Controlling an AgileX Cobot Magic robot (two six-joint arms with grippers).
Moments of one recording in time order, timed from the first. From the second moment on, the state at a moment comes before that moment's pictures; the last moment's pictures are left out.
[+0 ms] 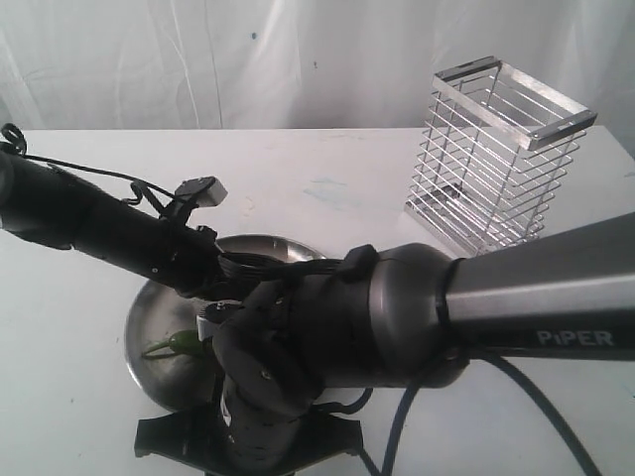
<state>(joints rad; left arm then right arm) -0.18 2.01 -1.09 -1.32 0.76 1.36 1.08 1.87 -1.12 0.05 0.63 0.92</state>
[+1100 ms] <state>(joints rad) -0.23 2.03 -0.97 -1.57 0.67 1.40 1.09 1.87 -1.12 0.18 0.69 0.90</state>
